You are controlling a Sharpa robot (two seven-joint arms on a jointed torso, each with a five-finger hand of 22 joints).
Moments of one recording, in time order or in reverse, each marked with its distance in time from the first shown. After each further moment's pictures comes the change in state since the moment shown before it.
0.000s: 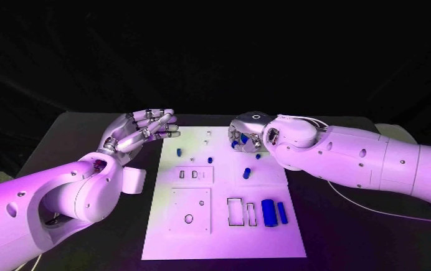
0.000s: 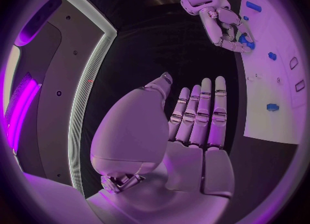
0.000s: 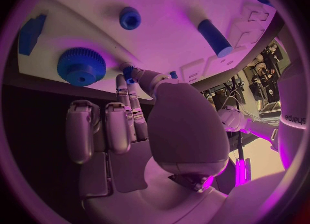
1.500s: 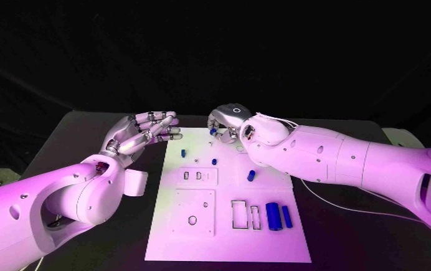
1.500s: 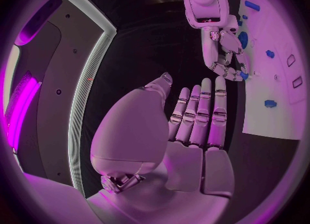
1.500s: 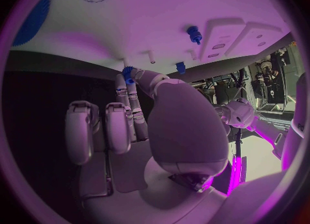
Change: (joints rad) left arm 0.003 0.021 0.000 -0.008 0.002 0.008 -0.005; left_hand 0.000 0.000 0.003 0.003 0.000 0.000 0.000 0.000 -0.001 0.000 0.000 -0.004 0.000 0.000 0.000 0.000 0.000 0.000 0.004 0.004 0.000 -0.001; right arm -0.015 0.204 0.012 -0.207 0.018 -0.201 -0.009; right_hand -0.004 0.009 0.009 -0.015 0.003 -0.006 0.002 0.009 0.023 0.000 0.000 -0.009 0.008 -0.004 -0.003 0.008 0.006 -0.015 0.003 -0.003 0.008 -0.001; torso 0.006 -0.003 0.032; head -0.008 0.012
